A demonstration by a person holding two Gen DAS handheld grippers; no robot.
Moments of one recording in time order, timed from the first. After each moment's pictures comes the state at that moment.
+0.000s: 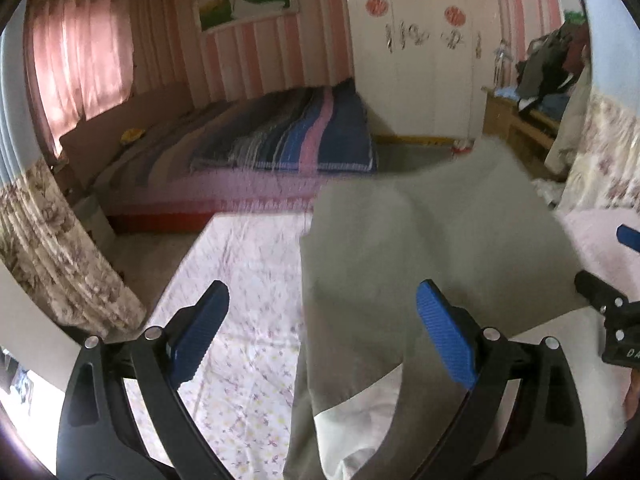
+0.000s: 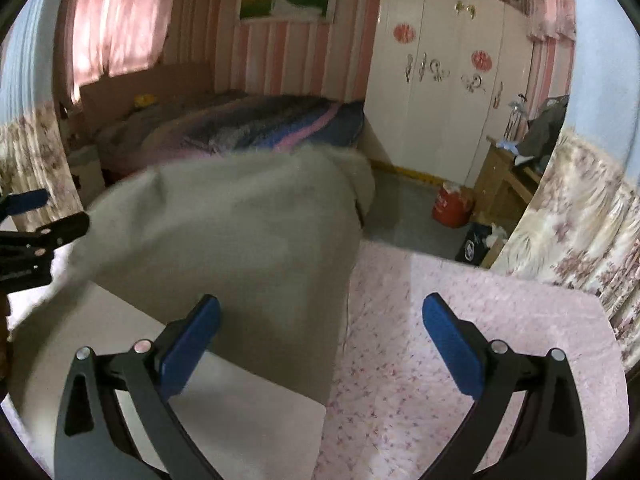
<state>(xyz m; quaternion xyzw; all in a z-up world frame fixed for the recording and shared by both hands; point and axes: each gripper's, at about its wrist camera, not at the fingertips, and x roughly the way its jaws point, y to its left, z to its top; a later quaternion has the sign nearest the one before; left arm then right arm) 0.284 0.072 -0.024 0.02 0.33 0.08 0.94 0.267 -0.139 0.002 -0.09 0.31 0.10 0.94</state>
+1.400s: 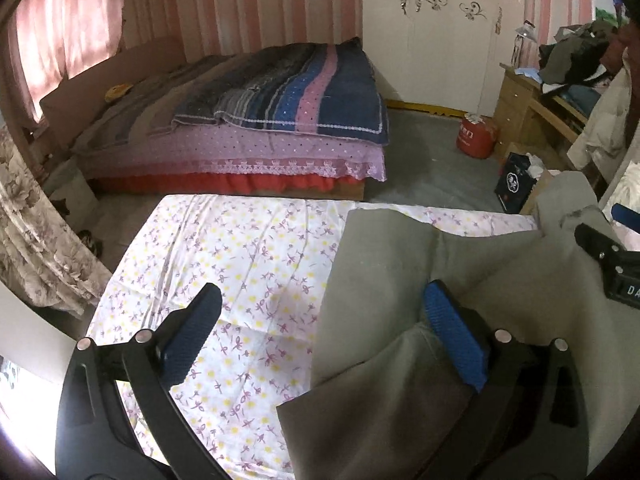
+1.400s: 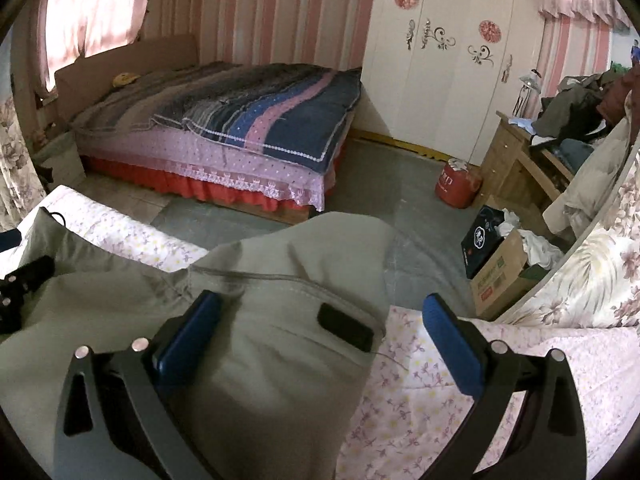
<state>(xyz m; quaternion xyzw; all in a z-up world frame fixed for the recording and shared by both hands) 0.421 0.123 -0.082 -0.02 0.39 0.07 0.92 0.429 -0.120 -0.043 -0.10 0.35 0.08 0.93</state>
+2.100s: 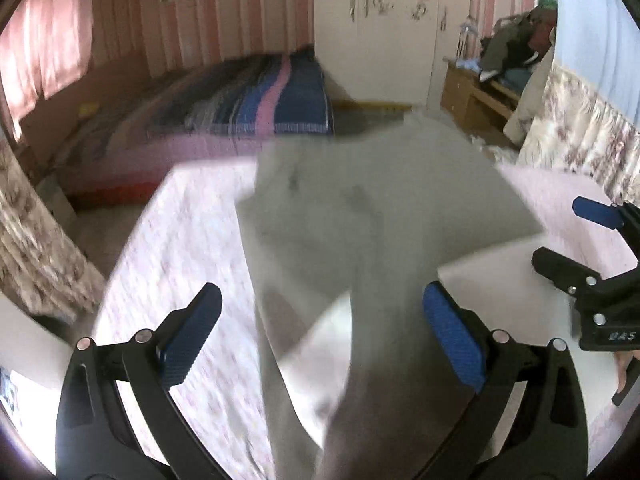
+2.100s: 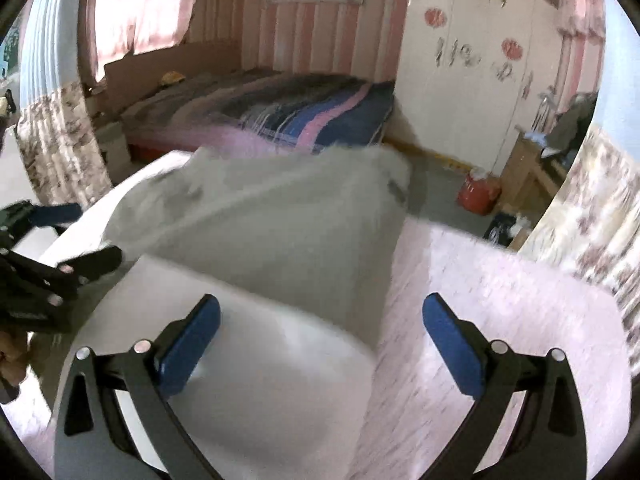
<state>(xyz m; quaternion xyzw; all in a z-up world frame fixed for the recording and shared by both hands) 0.244 0.076 -0.038 -0.02 0.39 0.00 0.92 0.229 -0.114 0.000 -0.10 0.35 0.14 0.92</state>
